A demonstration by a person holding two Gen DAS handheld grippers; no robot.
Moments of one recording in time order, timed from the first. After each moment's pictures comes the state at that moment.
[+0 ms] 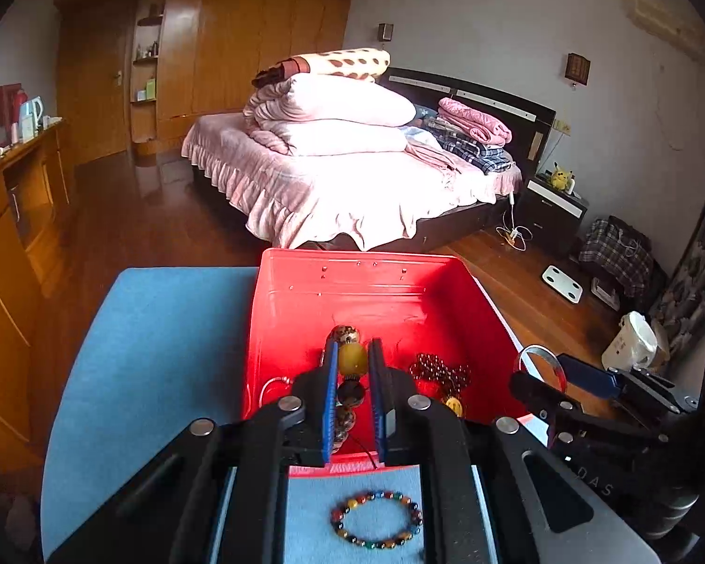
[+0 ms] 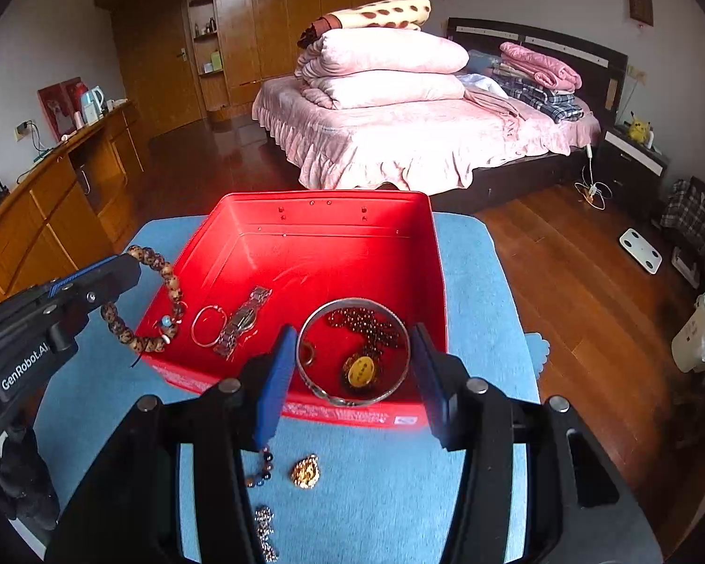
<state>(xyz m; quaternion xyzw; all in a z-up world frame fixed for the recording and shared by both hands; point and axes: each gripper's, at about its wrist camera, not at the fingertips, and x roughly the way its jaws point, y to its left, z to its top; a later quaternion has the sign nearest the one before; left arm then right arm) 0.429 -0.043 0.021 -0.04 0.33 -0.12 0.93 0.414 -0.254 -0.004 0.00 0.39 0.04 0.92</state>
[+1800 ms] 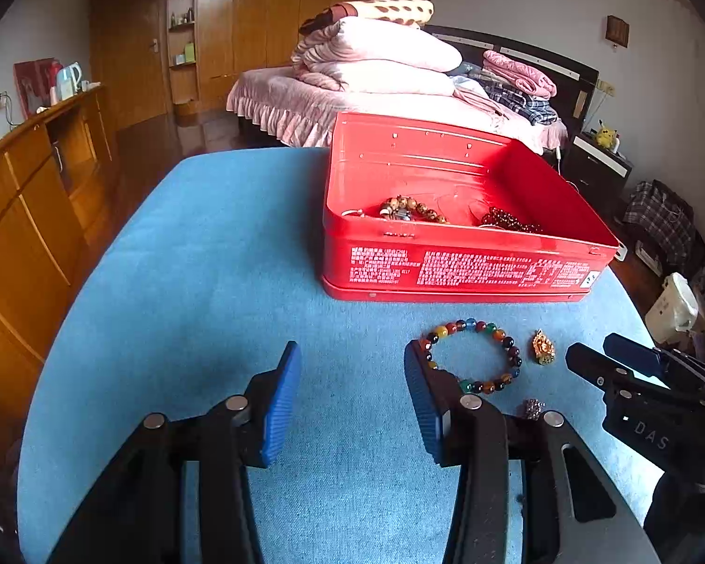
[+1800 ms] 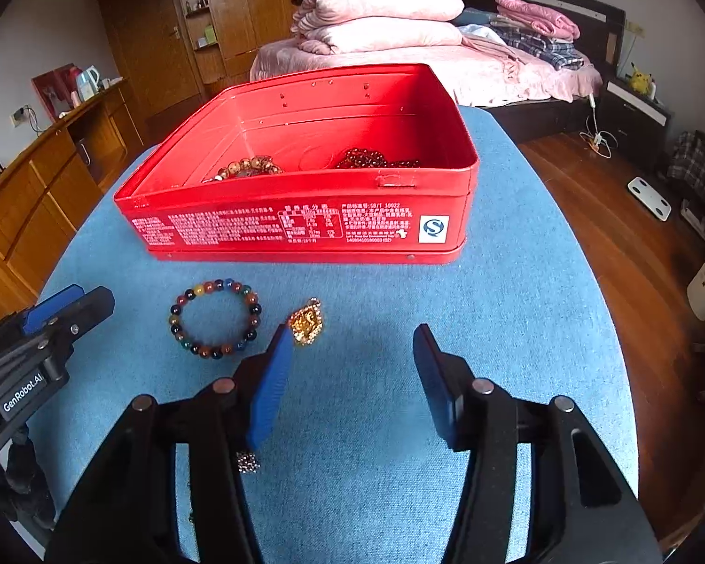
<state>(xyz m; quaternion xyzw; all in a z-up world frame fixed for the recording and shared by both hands) 0.344 -0.013 -0.076 -0.02 0.40 -0.05 0.92 0.345 -0.248 -0.095 0.02 0.44 0.05 0.90</state>
